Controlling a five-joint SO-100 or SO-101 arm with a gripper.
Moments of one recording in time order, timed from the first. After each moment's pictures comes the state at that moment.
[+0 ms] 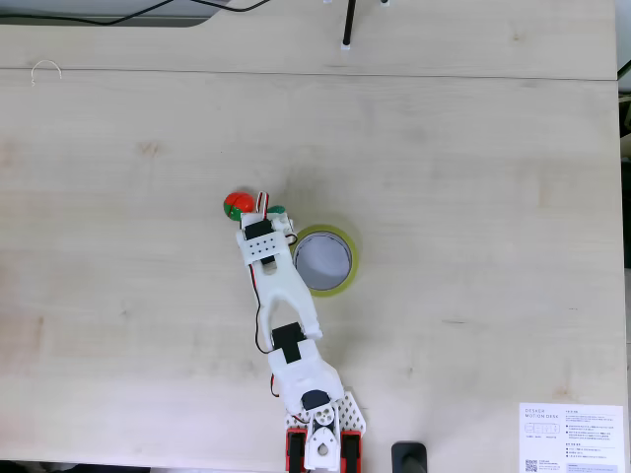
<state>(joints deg) -22.5 67.1 86.2 57.6 -72.5</state>
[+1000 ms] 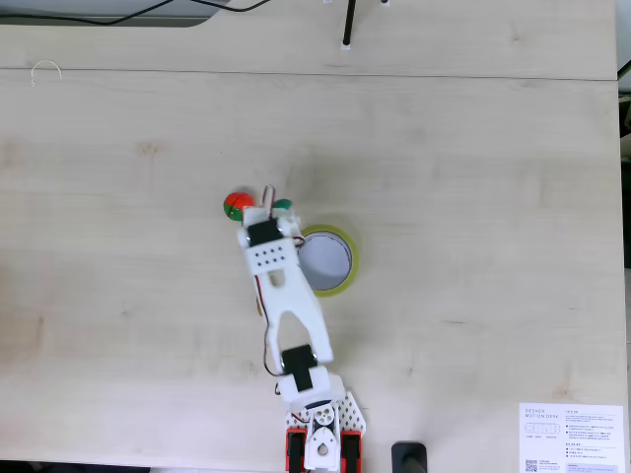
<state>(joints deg) -18.0 84.2 75.0 84.3 -72.6</state>
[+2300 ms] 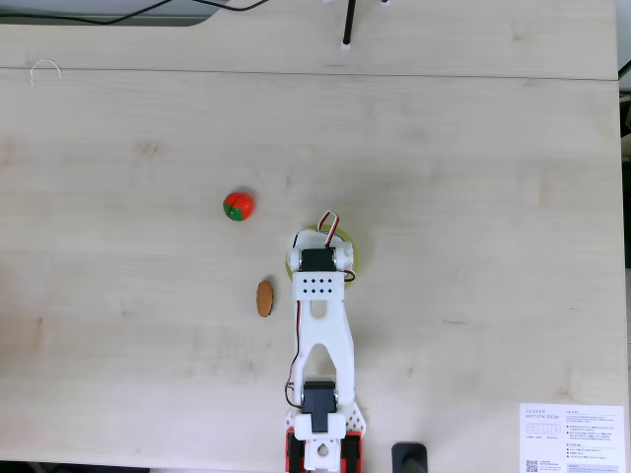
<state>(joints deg) -5.9 100.5 93.5 83.3 -74.6</state>
